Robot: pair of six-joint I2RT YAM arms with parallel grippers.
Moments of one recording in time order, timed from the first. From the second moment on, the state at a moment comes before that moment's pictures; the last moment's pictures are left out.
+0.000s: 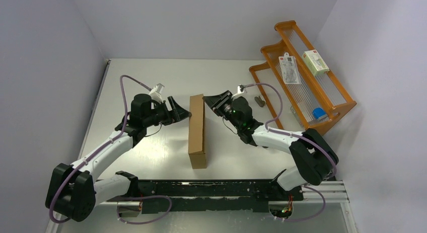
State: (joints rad) left arm -0.37 1.11 0.62 0.07 0.44 -0.74; right arm 0.71 1.46 0.67 0.68 0.13 1.17
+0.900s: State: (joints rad) left arm -0.37 1.09 0.61 0.07 0.33 -0.78; right arm 0.69 1.57 0.81 0.56 0.06 1.11
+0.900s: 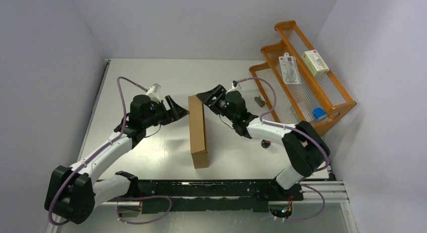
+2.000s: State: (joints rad) left arm -0.33 1.29 0.64 0.20 0.36 -0.81; right arm 0.74 1.63 0.86 0.61 0.19 1.00
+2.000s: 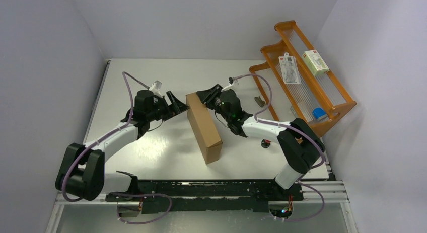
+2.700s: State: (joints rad) left arm -0.27 1.05 0.64 0.11 0.34 -0.79; right arm 0.71 1.28 0.79 0.42 0.08 0.80
